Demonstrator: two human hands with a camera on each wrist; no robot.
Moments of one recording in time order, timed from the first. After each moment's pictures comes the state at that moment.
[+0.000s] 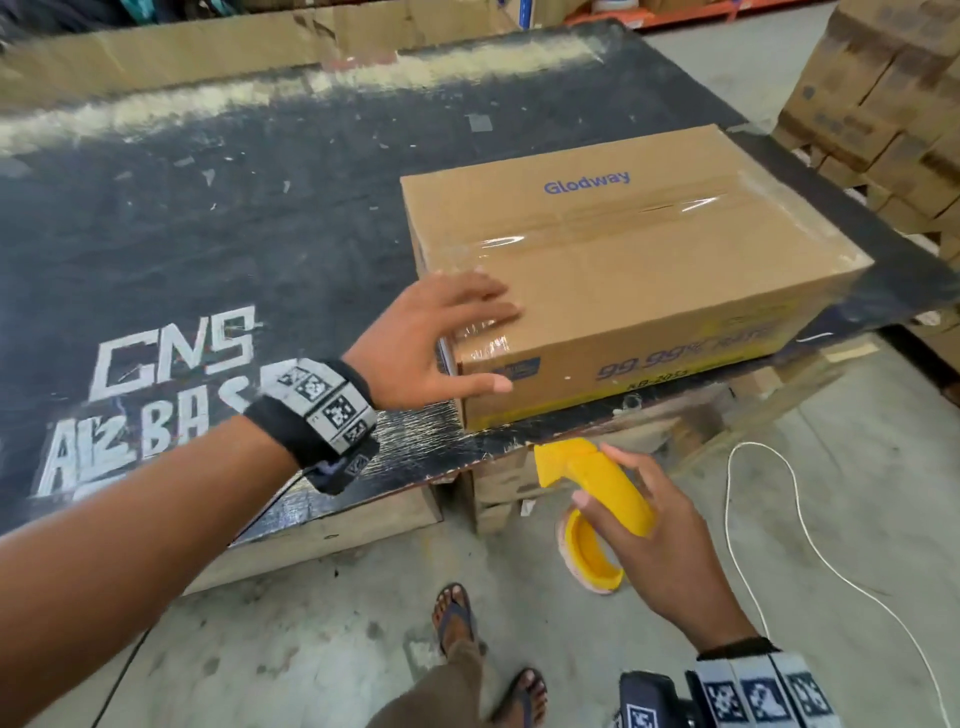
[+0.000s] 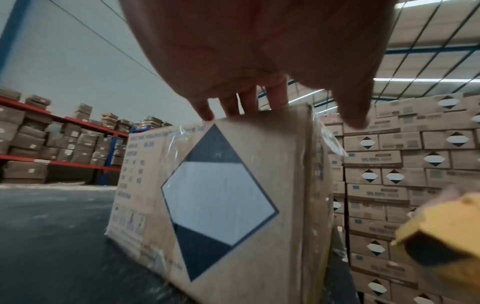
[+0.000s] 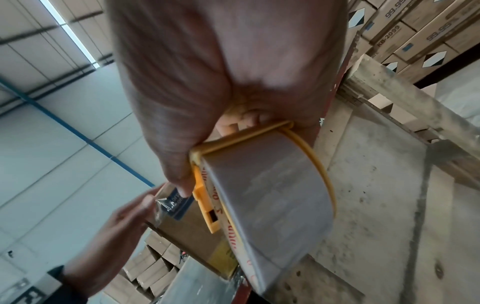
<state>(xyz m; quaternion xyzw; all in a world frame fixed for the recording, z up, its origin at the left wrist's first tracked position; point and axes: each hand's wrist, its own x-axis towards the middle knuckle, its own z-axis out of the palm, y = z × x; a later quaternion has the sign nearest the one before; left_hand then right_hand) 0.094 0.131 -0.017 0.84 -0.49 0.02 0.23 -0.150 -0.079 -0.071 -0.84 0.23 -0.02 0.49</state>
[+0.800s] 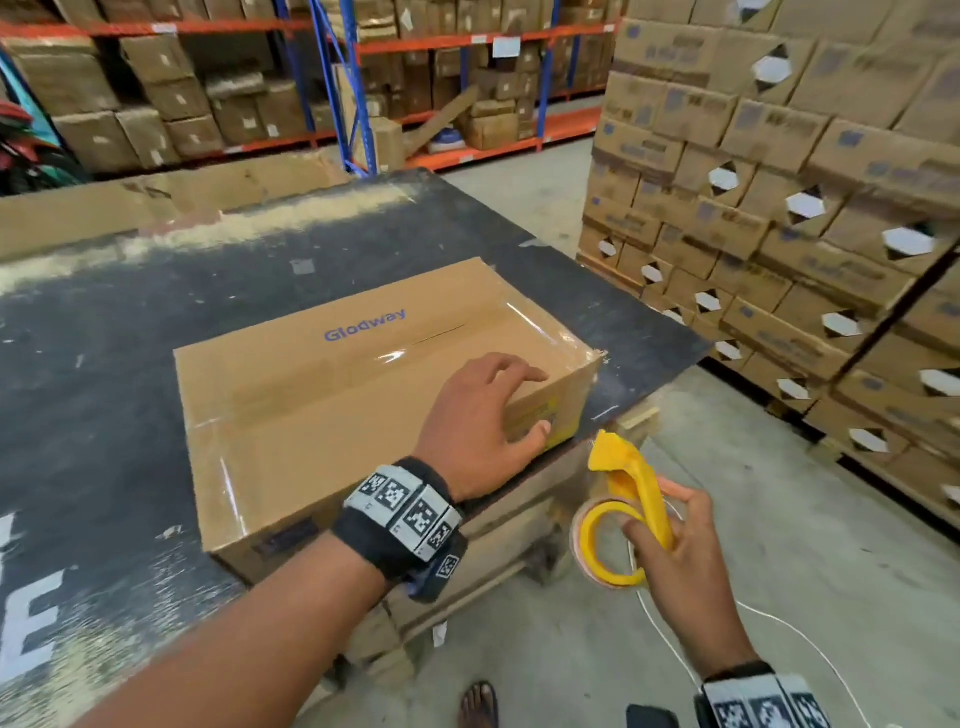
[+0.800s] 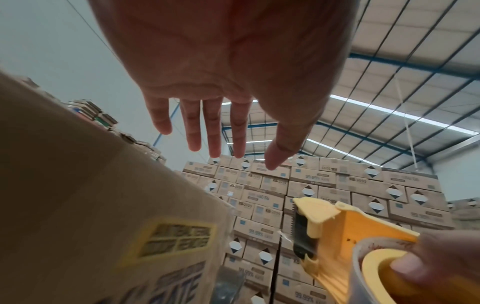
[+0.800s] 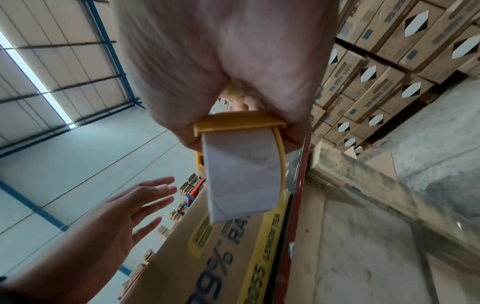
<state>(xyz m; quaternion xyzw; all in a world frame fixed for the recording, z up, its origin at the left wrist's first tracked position) 0.027 -0.135 0.019 0.82 -0.48 0.01 0.31 -0.184 -0.262 -0.048 -0.71 0.38 -0.24 0.54</state>
